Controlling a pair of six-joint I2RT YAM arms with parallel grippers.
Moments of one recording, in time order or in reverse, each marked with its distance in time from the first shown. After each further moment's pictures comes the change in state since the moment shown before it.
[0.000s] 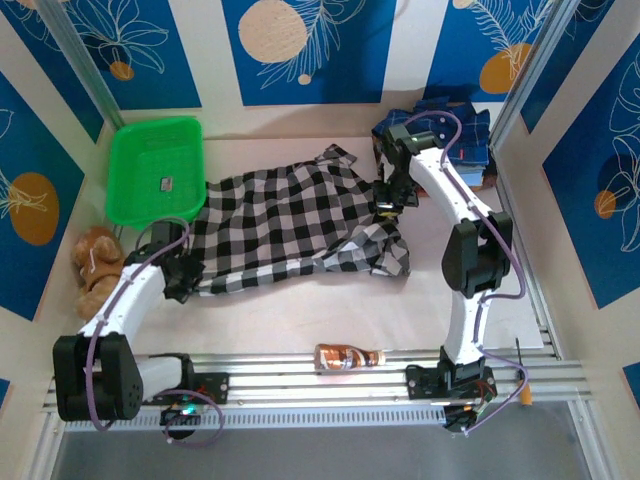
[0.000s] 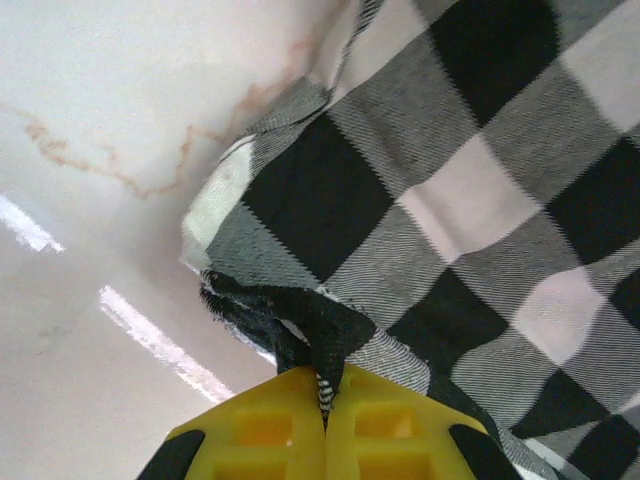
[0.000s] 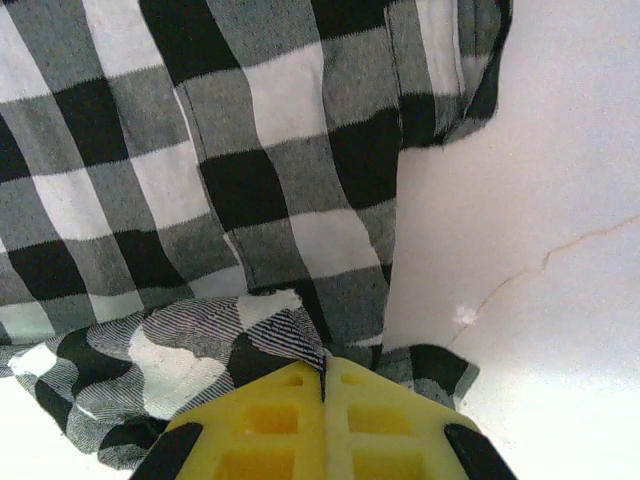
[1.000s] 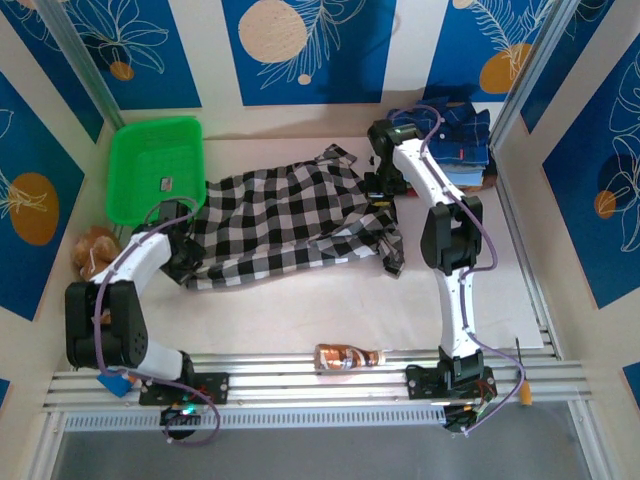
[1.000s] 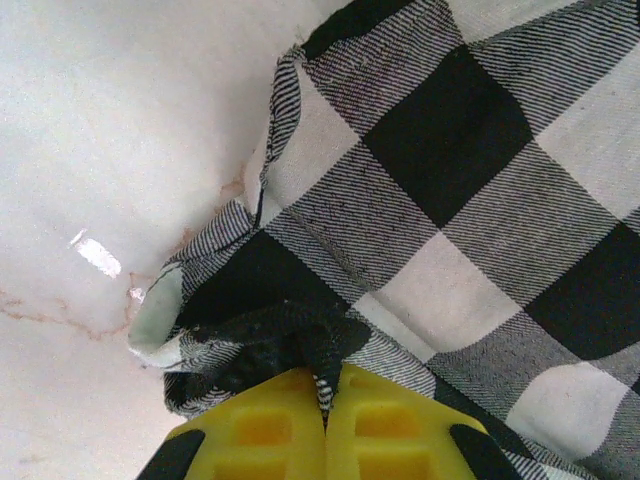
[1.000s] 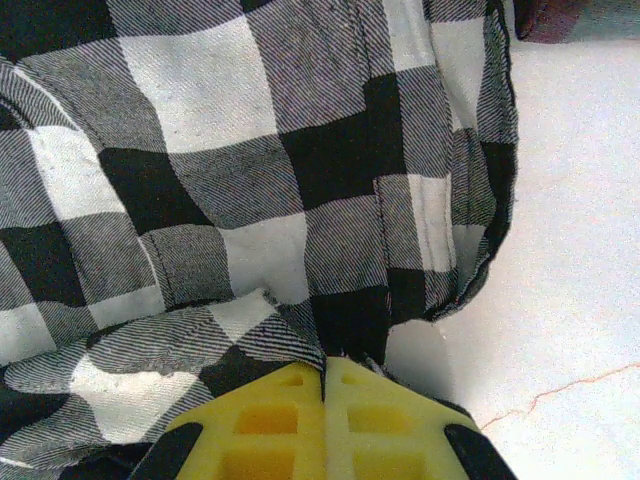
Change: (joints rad) left arm 0.000 0.278 0.171 0.006 -0.080 0.111; right arm 0.006 0.289 0.295 -0.037 0.060 -0.029
